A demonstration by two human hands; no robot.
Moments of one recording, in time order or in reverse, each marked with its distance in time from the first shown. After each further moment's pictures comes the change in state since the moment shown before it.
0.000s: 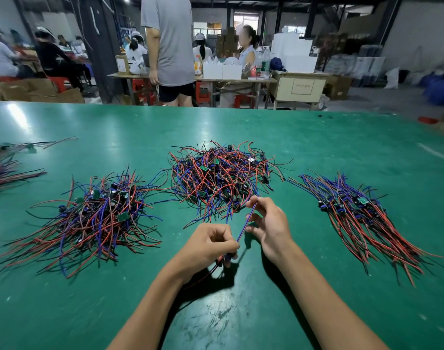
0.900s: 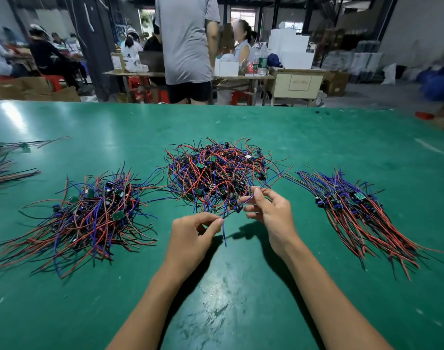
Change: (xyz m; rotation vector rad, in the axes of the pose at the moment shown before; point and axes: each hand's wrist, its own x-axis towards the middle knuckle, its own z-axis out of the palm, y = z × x) left_hand 0.009 -0.018 -0.008 0.444 0.483 0.298; right_hand 0.002 -0.006 -0.013 -0.140 -0.085 -0.268
